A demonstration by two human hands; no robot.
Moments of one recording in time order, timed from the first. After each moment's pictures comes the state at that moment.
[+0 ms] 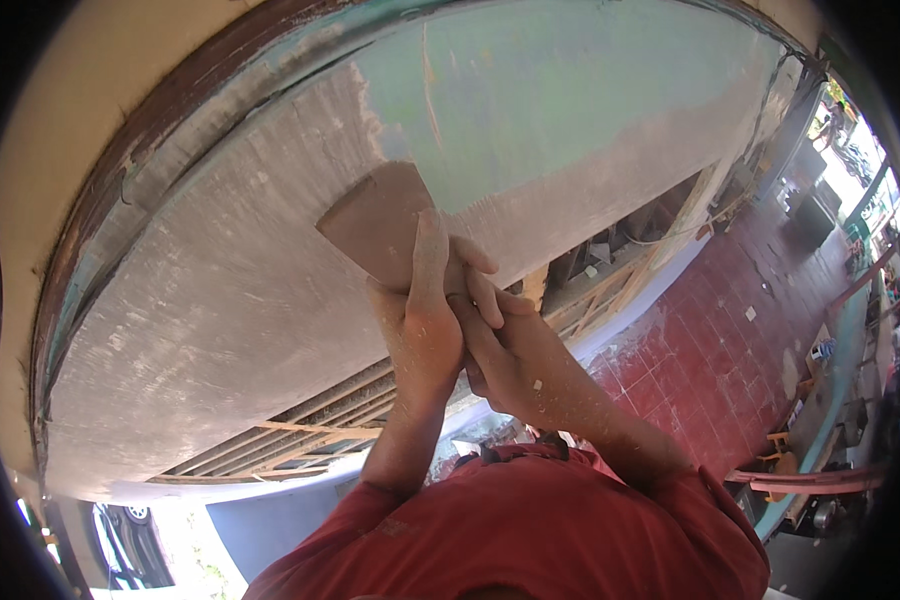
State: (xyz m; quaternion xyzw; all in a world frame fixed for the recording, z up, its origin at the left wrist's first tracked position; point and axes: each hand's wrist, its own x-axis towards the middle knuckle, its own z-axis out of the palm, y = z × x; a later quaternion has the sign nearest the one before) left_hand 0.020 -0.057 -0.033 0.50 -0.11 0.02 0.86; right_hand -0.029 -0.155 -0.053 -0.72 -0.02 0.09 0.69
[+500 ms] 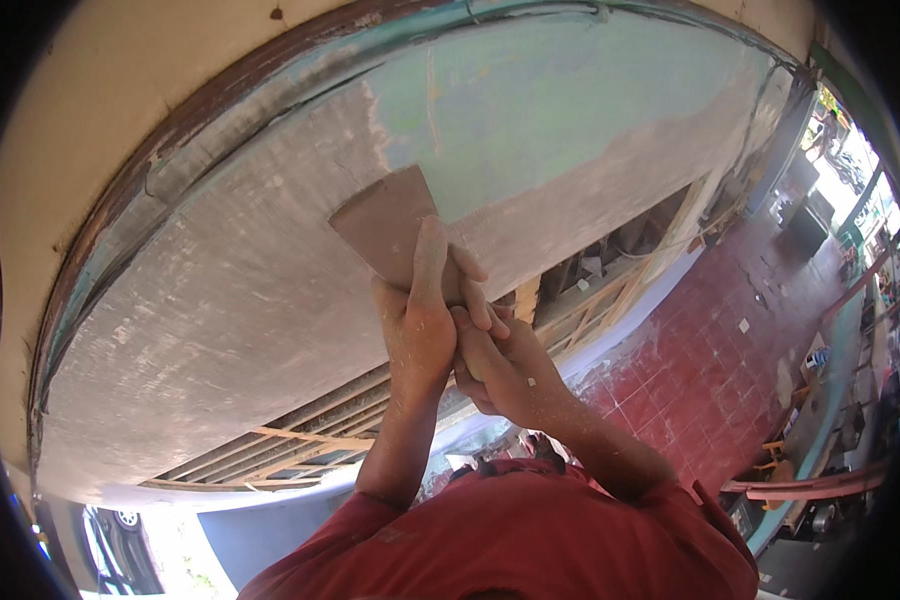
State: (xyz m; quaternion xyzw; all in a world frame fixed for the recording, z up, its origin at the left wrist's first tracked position) left_hand 0.022 -0.048 -0.041 0.54 -0.11 -0.02 0.83; right_hand -0.036 -0.146 -0.069 -0.58 0.01 0.12 0.81
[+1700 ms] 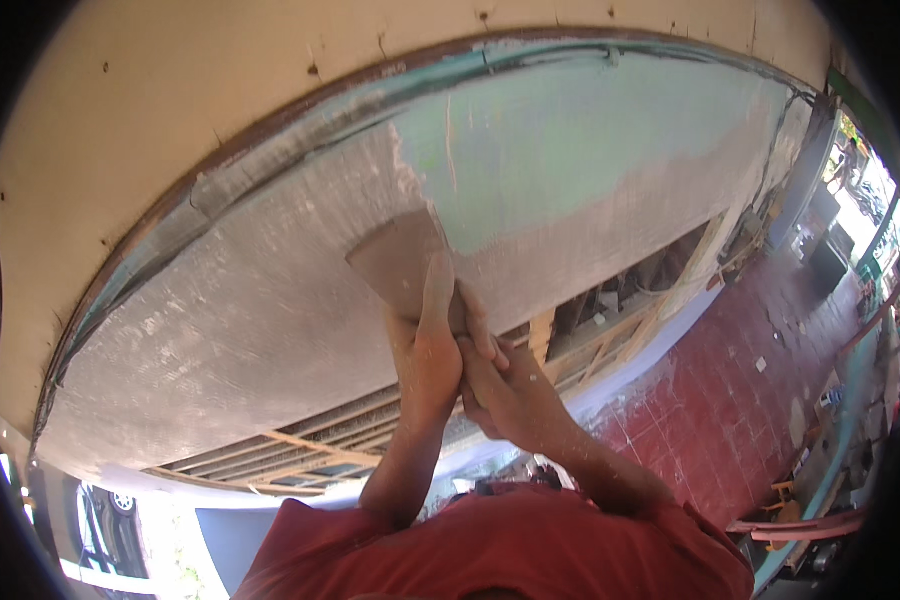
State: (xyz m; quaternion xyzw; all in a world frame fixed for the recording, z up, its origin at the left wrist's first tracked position) left_hand 0.015 -0.057 -0.038 0.49 -0.09 0.04 0.86; right_hand -0.037 -0.156 -0.071 -0.55 -0.02 0.14 0.82
